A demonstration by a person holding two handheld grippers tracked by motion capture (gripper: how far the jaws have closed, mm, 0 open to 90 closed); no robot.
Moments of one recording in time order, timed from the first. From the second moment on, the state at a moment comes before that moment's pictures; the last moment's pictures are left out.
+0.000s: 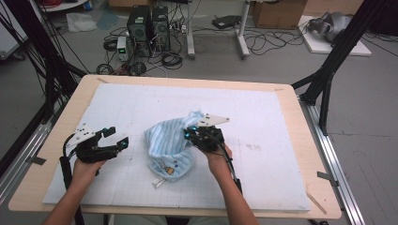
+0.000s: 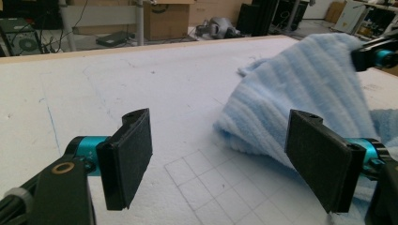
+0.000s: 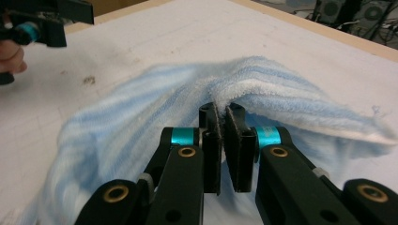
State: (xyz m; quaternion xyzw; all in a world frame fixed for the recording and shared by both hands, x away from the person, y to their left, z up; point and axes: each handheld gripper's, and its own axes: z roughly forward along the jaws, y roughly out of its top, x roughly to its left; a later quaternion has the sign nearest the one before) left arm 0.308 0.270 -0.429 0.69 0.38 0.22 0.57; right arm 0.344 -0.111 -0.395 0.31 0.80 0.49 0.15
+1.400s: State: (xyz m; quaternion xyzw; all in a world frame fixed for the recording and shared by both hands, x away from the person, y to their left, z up) left arm 0.352 0.212 -0.413 0.71 0.36 0.14 0.59; right arm 0.278 -0.277 -0.413 0.41 0.77 0.44 0.21
